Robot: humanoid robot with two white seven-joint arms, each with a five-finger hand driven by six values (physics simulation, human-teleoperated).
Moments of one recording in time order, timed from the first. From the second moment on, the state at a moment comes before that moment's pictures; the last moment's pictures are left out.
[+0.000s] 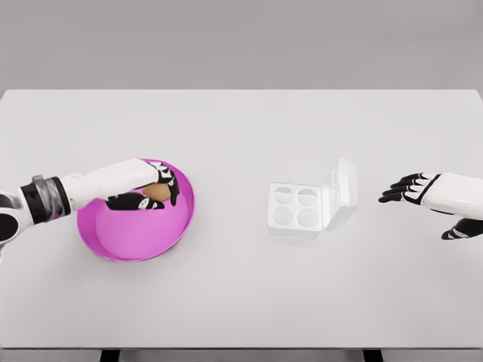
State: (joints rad) left arm -0.31 0.70 -0.40 -1.69 -0.21 -0.32 -0.61; right arm -0.08 -1.11 0.17 -1.69 0.20 -0.61 0.61
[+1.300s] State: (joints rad) left arm -0.38 0.41 -0.49 -1.70 -0.30 -0.31 -0.61; right arm -0.08 -1.11 0.17 -1.70 0.20 -0.61 0.61
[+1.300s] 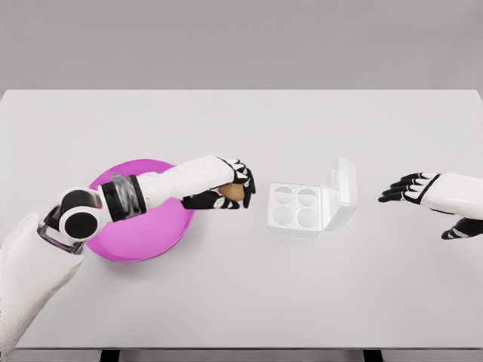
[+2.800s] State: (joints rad) left arm -0.51 0.10 -0.56 -1.36 -0.50 -0.36 -0.61; right arm -0.08 -1.11 0.17 -1.72 0.20 -0.61 0.61
